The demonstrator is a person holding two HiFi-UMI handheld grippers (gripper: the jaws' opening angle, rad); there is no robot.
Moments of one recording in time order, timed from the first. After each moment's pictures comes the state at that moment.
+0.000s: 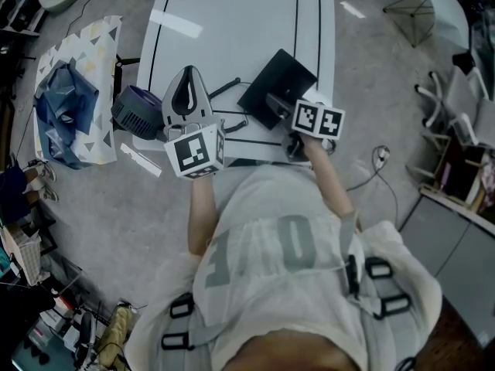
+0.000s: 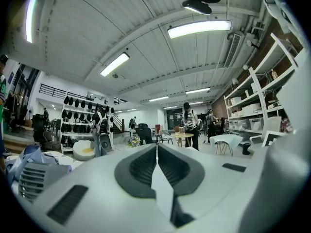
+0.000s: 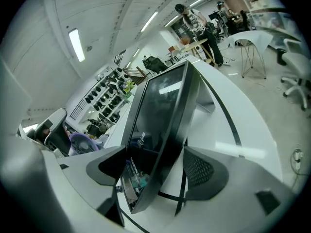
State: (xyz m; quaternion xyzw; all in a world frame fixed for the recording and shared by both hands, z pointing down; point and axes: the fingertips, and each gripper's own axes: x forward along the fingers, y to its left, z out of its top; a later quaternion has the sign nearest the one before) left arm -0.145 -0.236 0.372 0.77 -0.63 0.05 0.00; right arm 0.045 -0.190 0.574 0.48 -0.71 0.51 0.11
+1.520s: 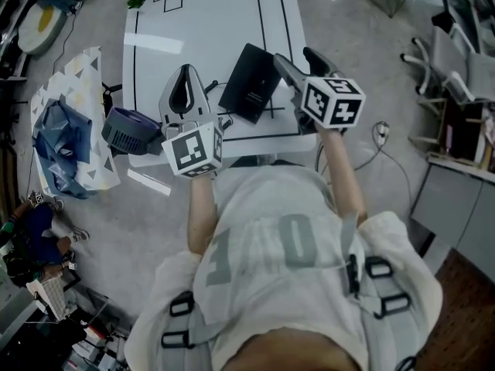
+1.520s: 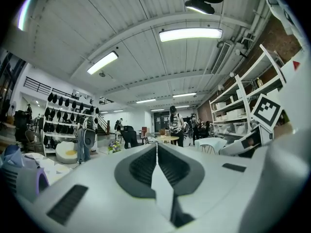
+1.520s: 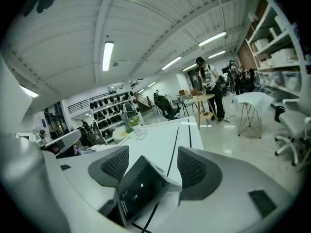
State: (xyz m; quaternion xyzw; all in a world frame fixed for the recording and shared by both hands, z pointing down) left arm -0.084 -0.231 0.357 0.83 -0.56 0.04 -0.01; right arm 0.133 -0.222 0.433 0.60 -0.75 0.27 0.06
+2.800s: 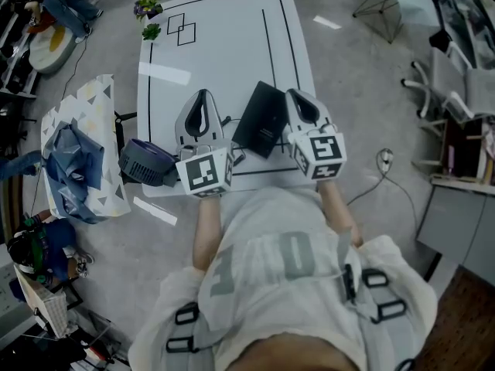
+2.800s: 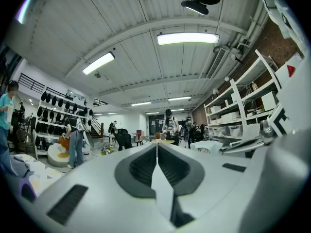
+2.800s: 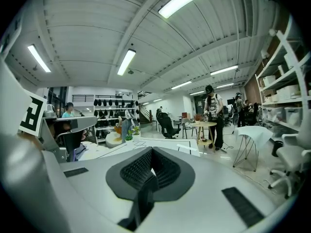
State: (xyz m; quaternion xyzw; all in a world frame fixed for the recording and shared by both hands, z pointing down) left arm -0.078 -0.257 0.347 0.84 -0.53 0.02 -0.03; right arm 0.100 -0.220 0.410 0.63 -0.76 0.10 0.06
